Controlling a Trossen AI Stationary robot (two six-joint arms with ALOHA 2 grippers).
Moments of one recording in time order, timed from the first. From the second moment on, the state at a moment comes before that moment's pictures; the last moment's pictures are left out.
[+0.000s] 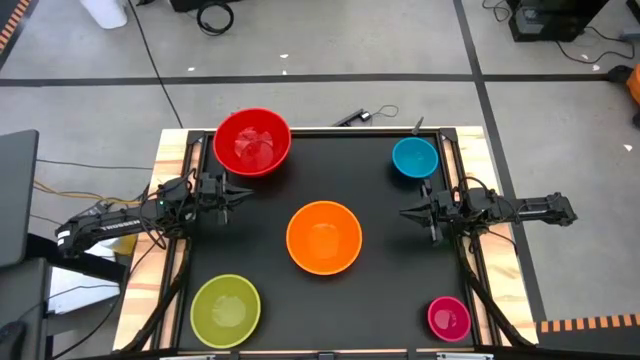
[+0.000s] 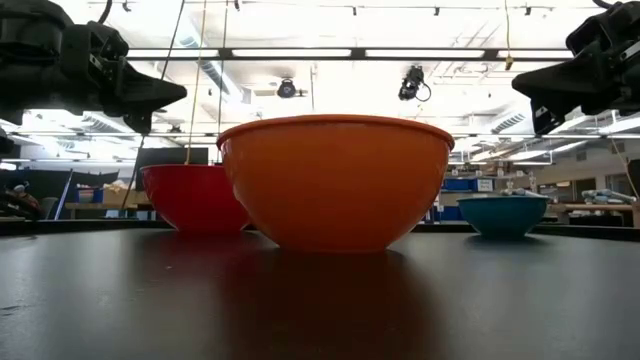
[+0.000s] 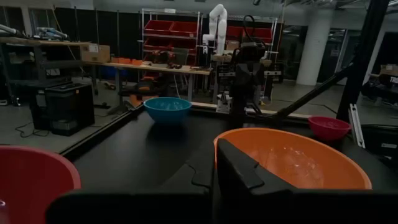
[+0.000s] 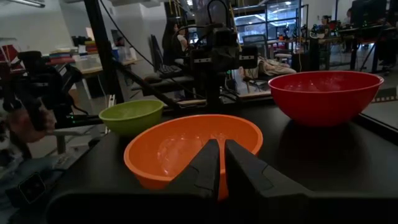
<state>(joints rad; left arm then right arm) 0.30 0.20 0.01 0.28 0.14 -0.08 0.05 0.01 0.01 0.03 0.03 0.13</state>
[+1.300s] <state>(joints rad) 0.34 0.20 0.01 0.59 -0.29 0.30 -0.39 1.07 0.64 0.20 0.17 0.00</state>
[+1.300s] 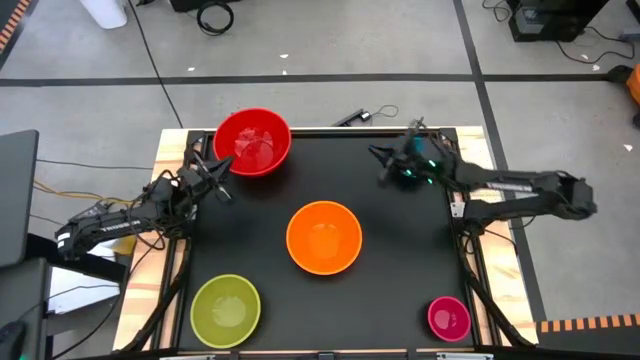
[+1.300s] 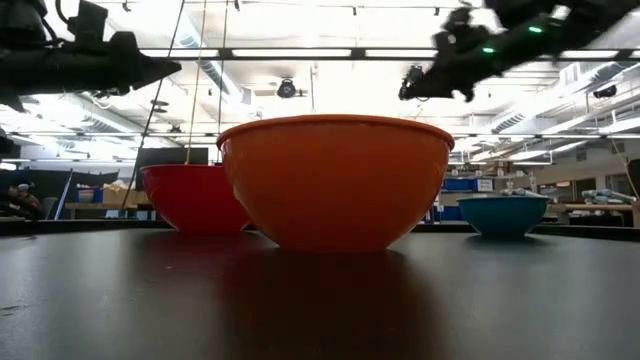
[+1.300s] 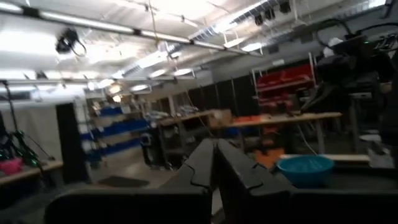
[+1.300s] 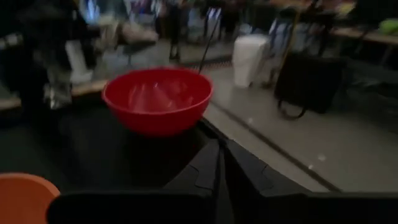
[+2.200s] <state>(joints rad) 0.36 0.37 0.01 0.58 -0.22 0.28 -0.33 1.82 1.29 -0.44 -0.54 -0.32</state>
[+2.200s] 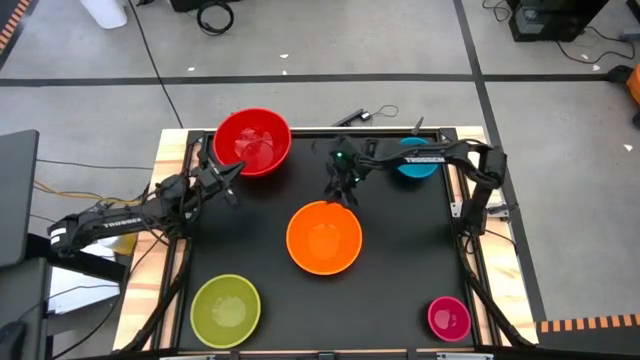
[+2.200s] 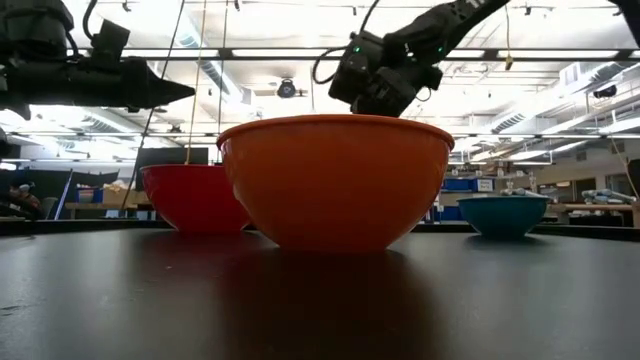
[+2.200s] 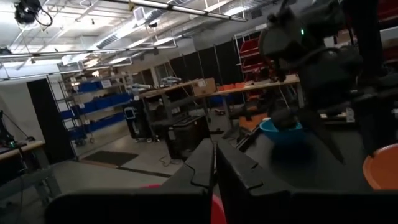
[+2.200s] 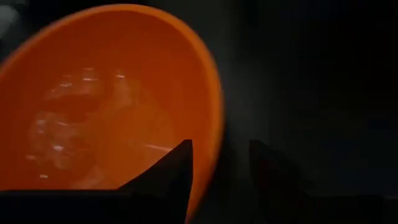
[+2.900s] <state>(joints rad) 0.36 0.37 0.01 0.64 -0.22 0.29 -0.25 1.87 1.30 -0.39 -0.33 -0.41</state>
